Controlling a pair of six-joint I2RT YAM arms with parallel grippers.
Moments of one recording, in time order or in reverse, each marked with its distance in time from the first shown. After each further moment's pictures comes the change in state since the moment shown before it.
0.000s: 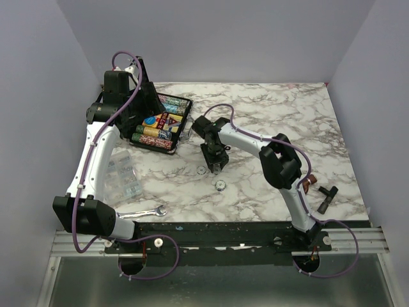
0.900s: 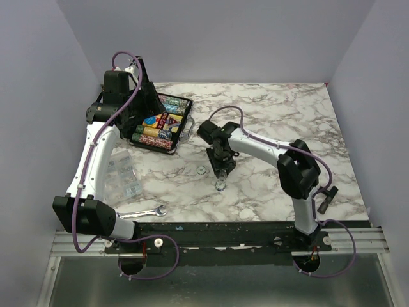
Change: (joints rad) left arm 0.000 0.000 0.000 0.000 0.001 0.000; right arm 0.031 -0.224 -0.188 -0.005 0.021 0.049
